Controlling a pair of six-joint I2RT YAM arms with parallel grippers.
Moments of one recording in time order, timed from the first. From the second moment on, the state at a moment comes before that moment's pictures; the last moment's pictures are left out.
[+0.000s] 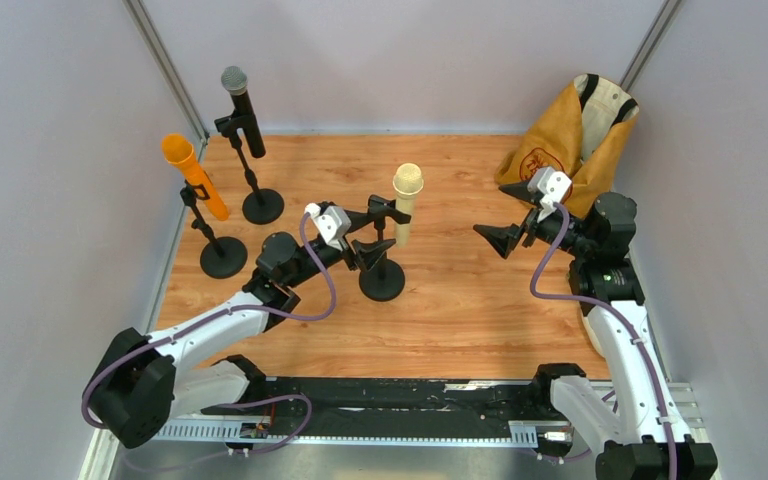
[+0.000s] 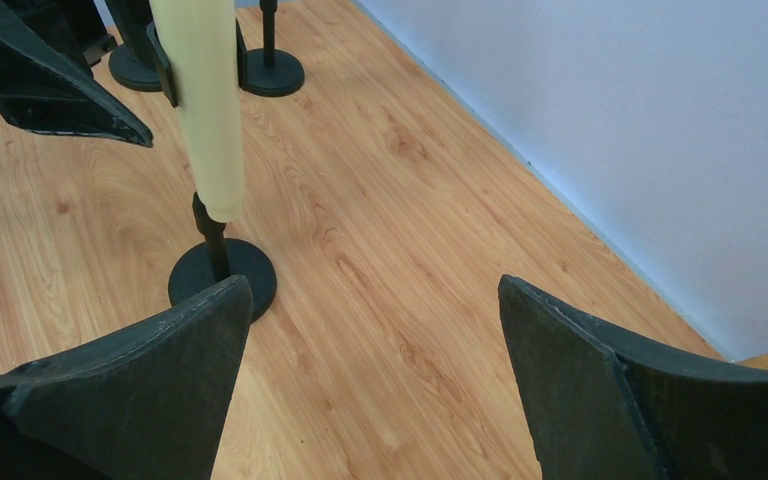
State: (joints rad) left arm -0.64 1.10 0.51 0.77 0.42 -0.02; right arm 0.03 0.86 0.85 -0.05 -0.92 -0.28
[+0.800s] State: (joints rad) left arm -0.51 1.01 0.64 0.39 0.53 0.14; right arm 0.26 1.08 1.03 -0.09 -0.94 -0.30
